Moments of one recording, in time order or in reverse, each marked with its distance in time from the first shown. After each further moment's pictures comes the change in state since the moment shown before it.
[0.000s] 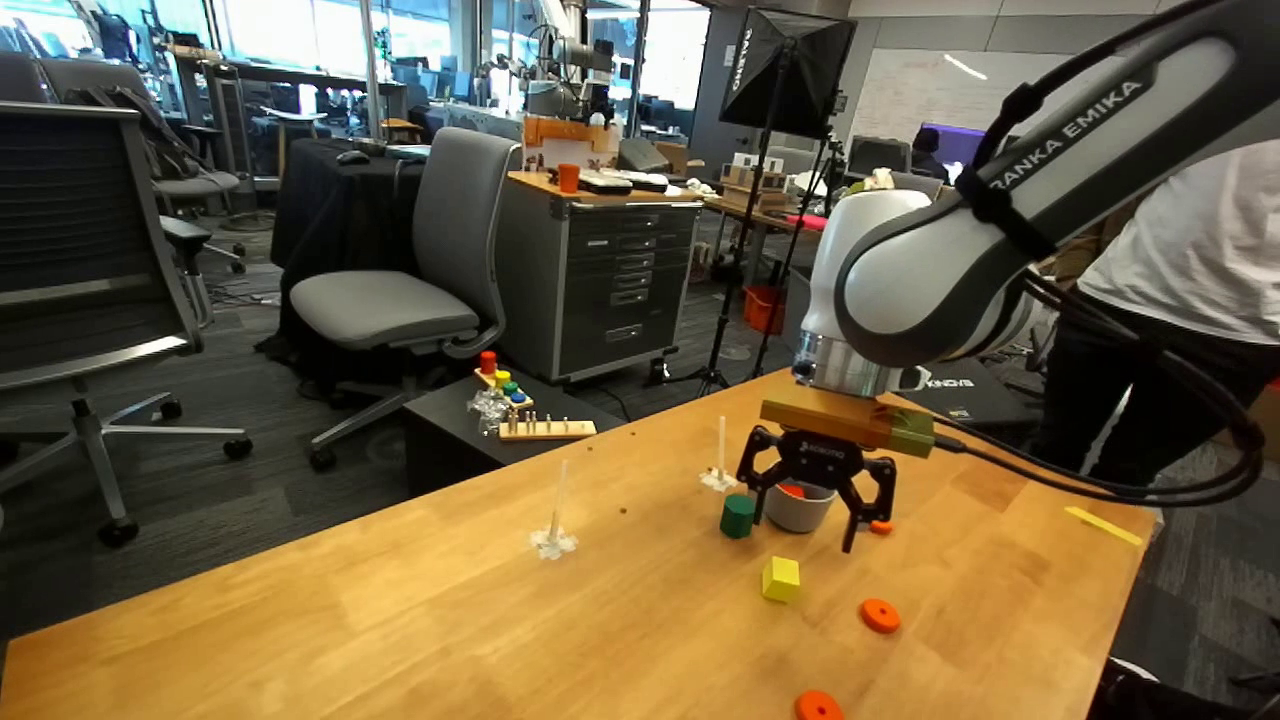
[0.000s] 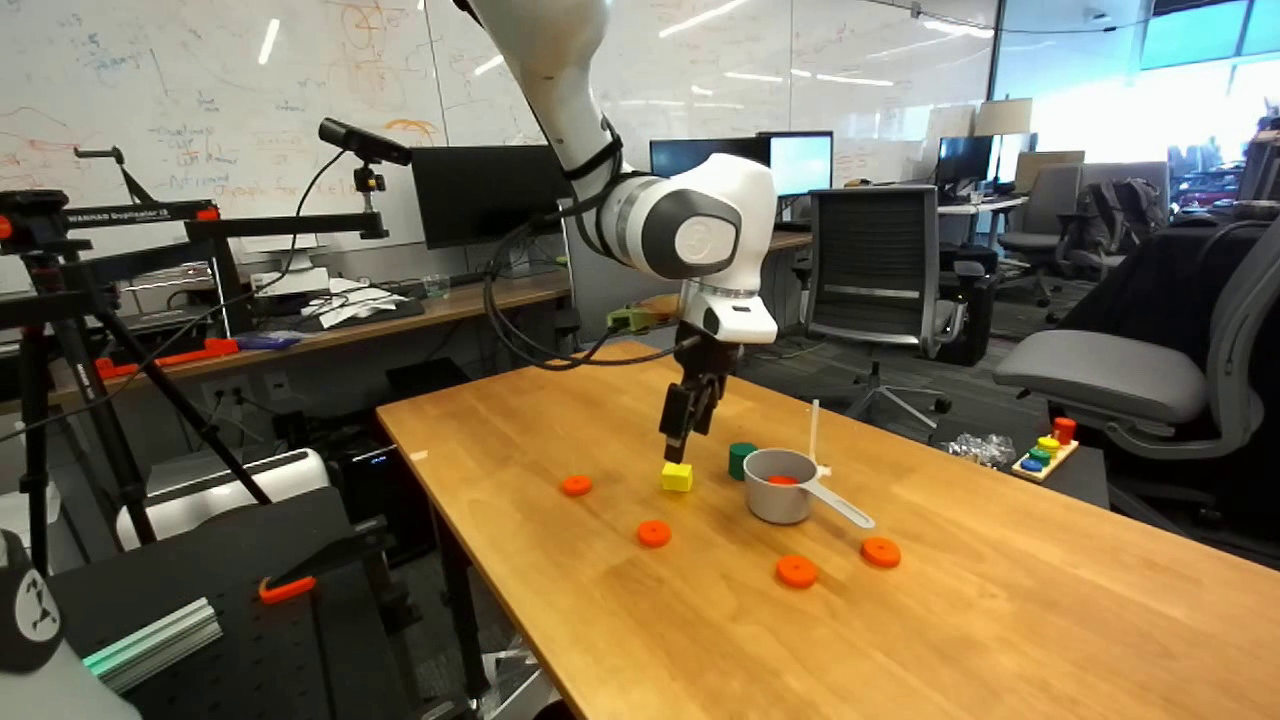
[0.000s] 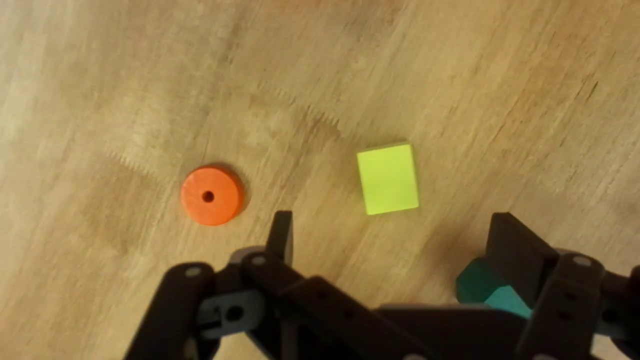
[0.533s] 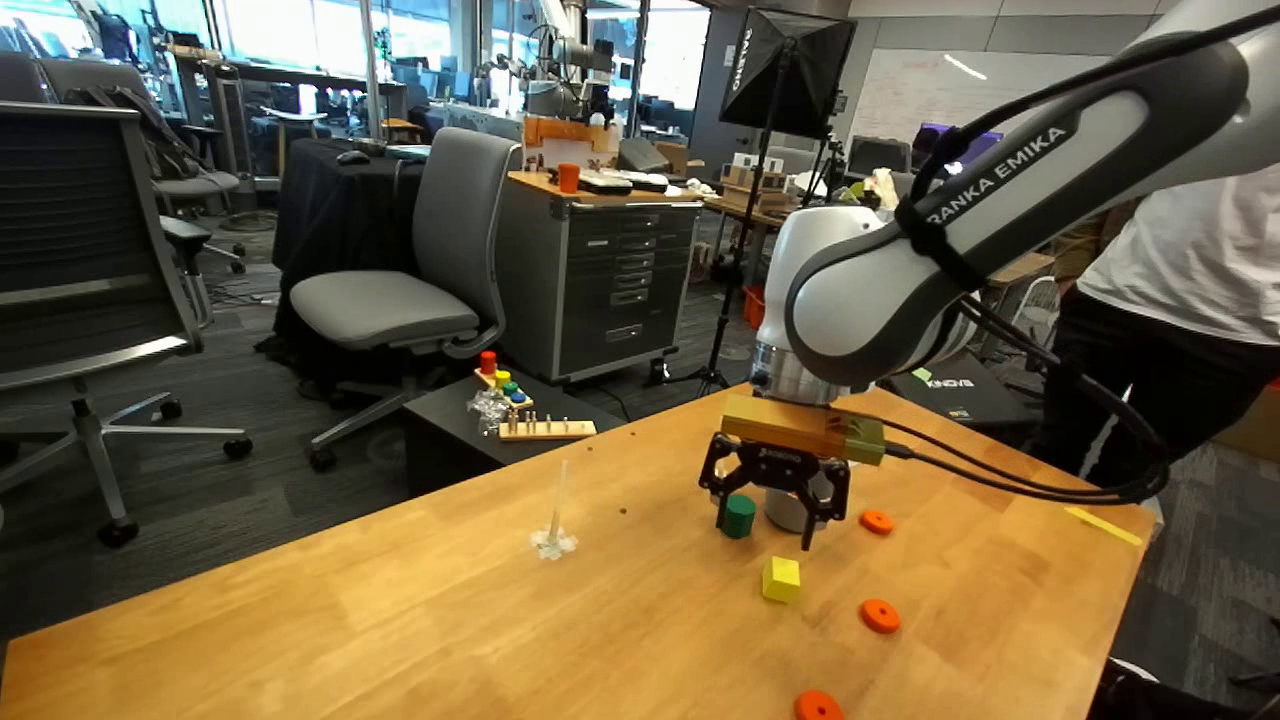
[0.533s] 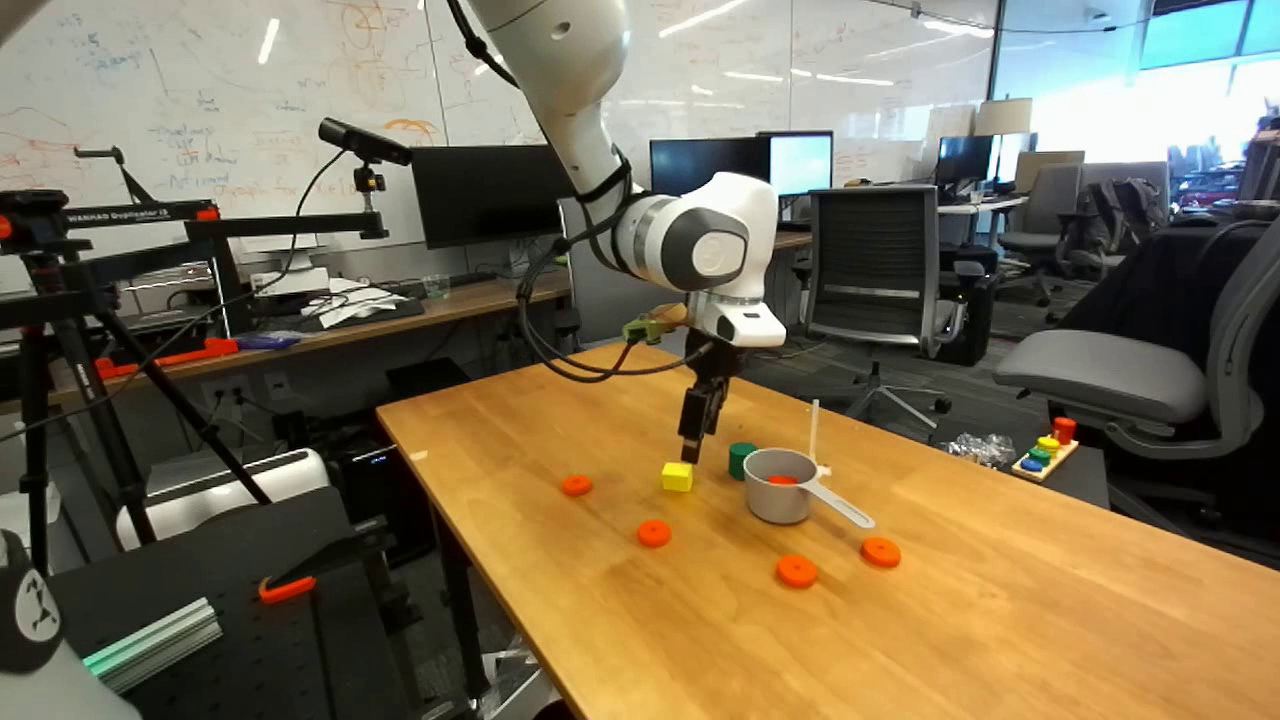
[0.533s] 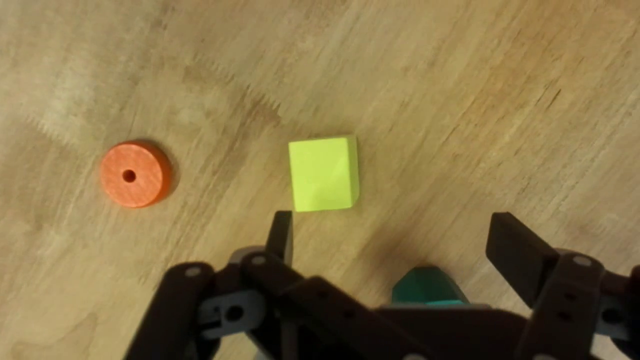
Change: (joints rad) arm 0.024 0.116 0.000 0.161 -0.047 -0.031 -0.027
